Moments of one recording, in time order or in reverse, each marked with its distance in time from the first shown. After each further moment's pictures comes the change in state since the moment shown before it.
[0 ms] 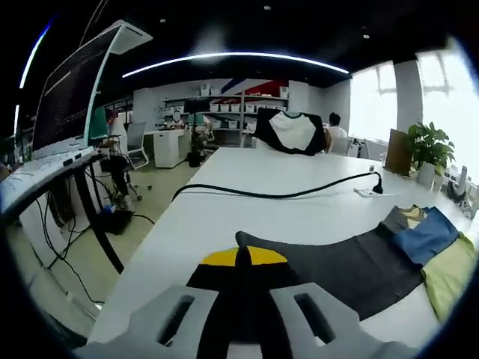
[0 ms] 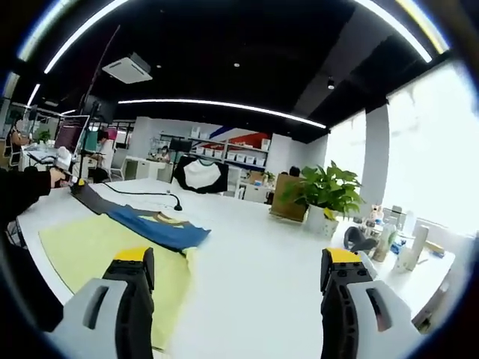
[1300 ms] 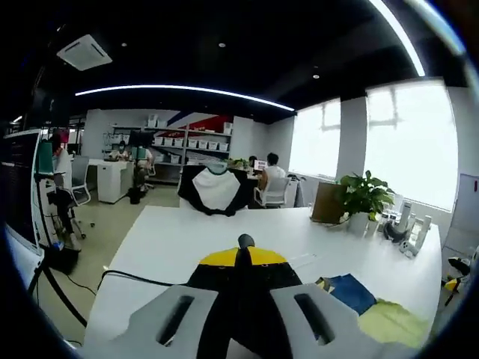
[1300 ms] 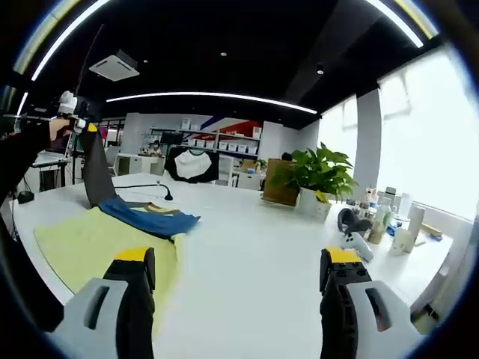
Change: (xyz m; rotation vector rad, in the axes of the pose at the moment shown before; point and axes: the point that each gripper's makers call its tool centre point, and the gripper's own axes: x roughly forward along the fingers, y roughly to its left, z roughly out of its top) left arm -0.068 -0.192 0.168 0.094 -0.164 -0.350; right arm -0.011 -0.023 -0.023 0.042 0.045 -0.054
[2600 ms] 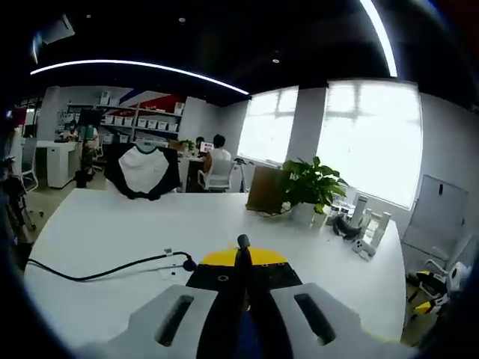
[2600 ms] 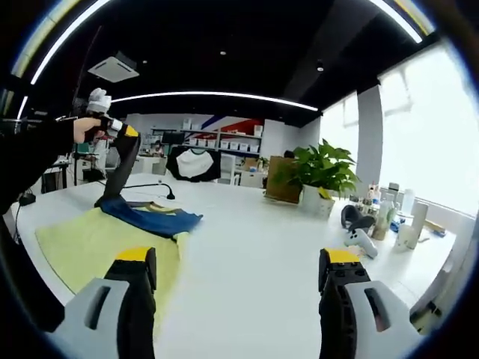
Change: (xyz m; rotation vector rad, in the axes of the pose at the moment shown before) left arm 0.092 -0.182 -0.047 -0.058 0.120 -0.314; right arm 0.010 0.006 -0.005 0.014 0.015 0.029
